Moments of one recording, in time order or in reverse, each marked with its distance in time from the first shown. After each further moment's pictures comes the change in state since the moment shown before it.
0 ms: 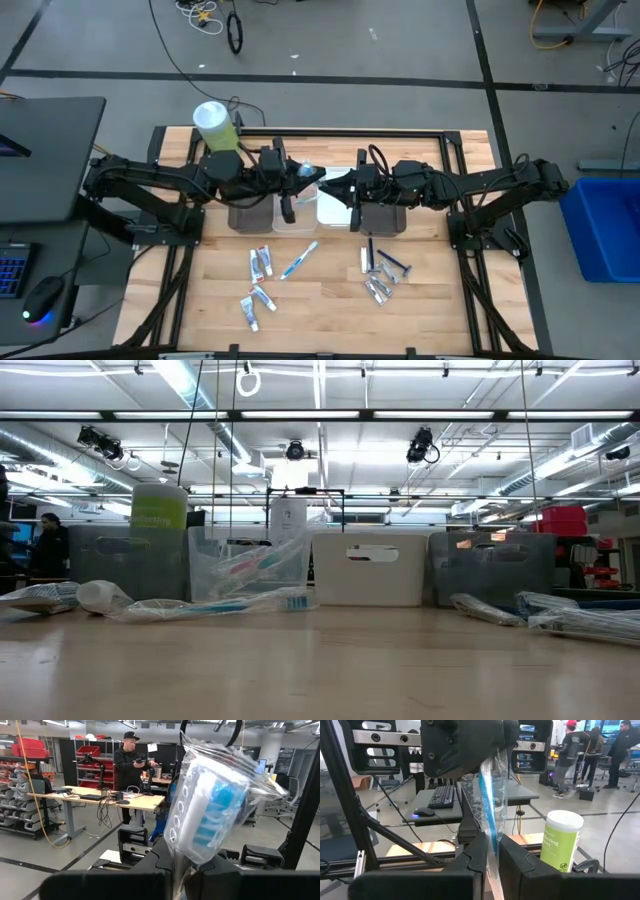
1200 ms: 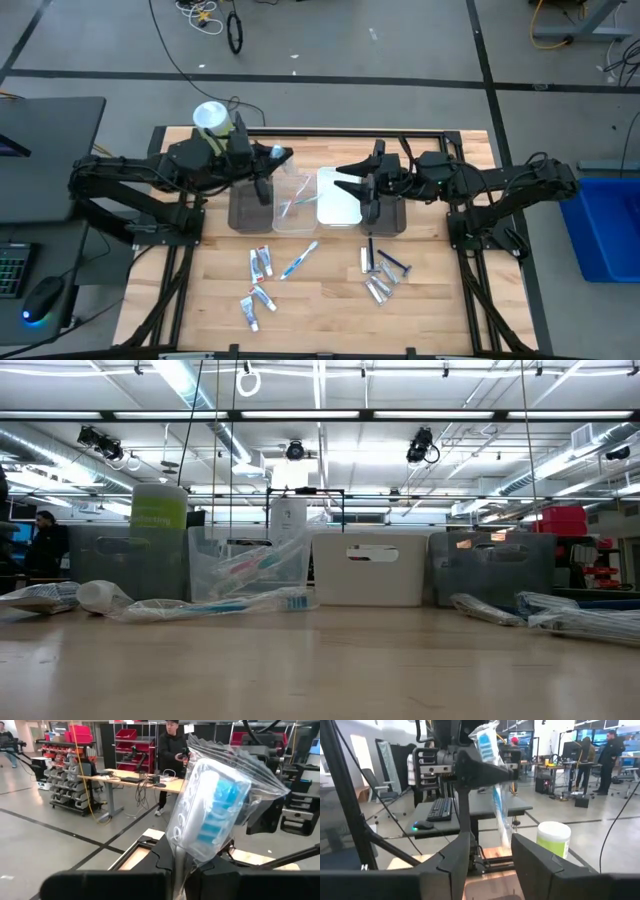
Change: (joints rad) left arm 0.012 -0.191 0.001 -0.312 -0.173 -0.027; right arm 0.000 -0.121 -0.001 -0.069 0.020 0.001
